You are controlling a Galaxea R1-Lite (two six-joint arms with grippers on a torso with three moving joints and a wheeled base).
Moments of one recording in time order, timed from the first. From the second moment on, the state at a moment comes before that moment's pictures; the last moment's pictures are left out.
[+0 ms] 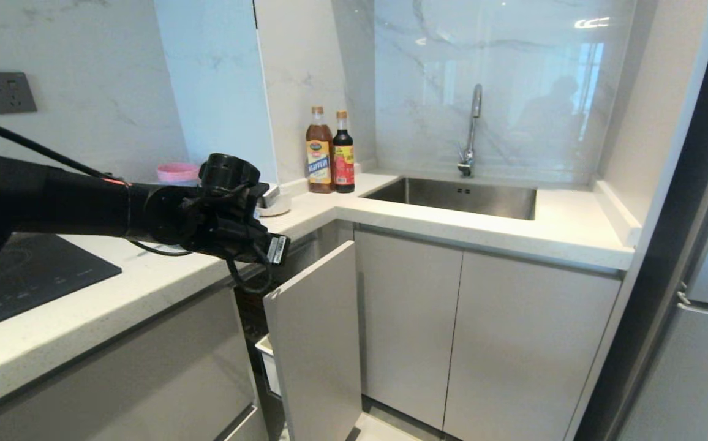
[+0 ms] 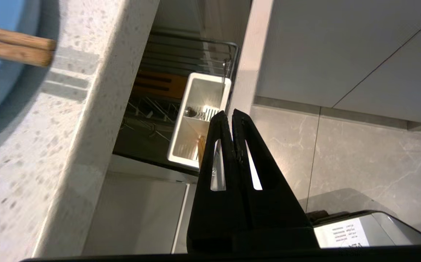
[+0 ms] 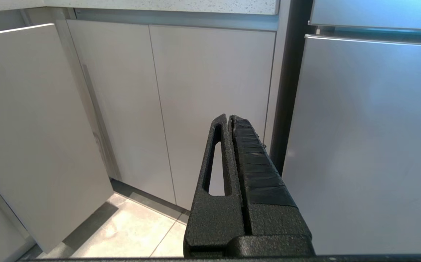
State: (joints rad) left arm -0.29 2.01 -1.44 0.18 0.11 0.09; right arm 0.00 0.00 0.00 0.00 0.00 0.02
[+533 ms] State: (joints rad) left arm -0.25 2.15 -1.49 0.15 0.10 0.08; right arm 0.00 0.00 0.00 0.00 0.00 0.02
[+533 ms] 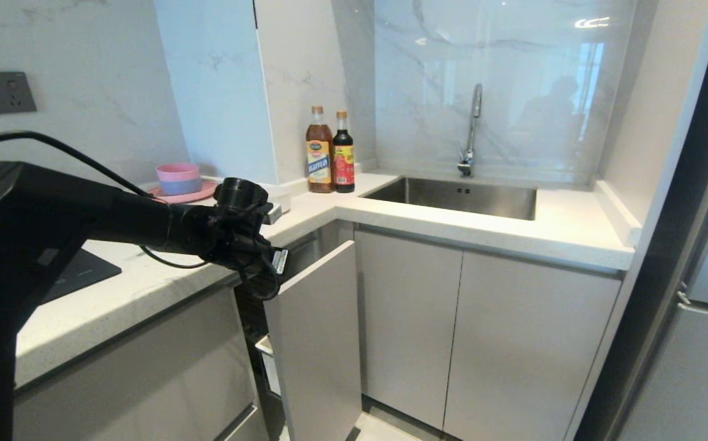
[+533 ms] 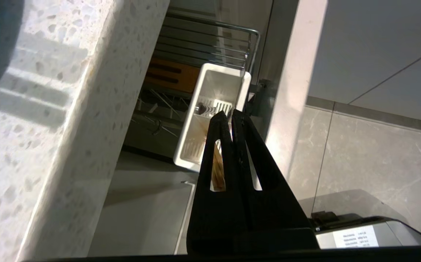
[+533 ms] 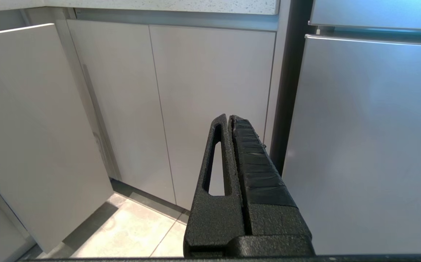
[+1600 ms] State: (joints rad) left arm -0.28 2.22 -1.46 0.09 0.10 0.08; right arm 0.00 0.00 0.00 0.00 0.00 0.02
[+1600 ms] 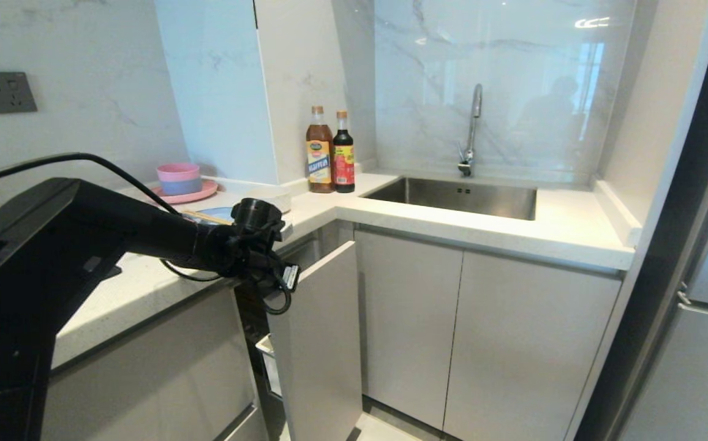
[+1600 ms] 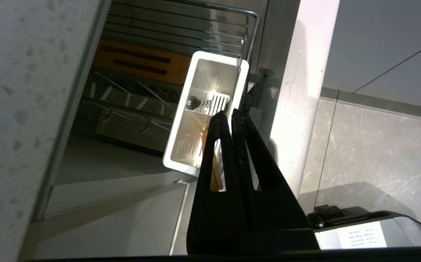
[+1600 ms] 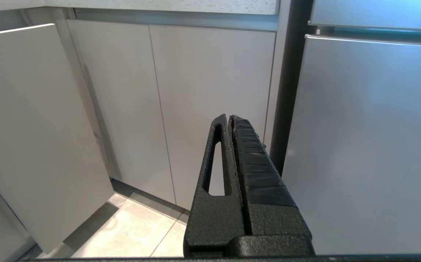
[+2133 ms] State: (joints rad) left arm -0.38 2.22 -1.45 0.10 0.10 0.06; right arm 0.00 0.00 0.00 0.00 0.00 0.02
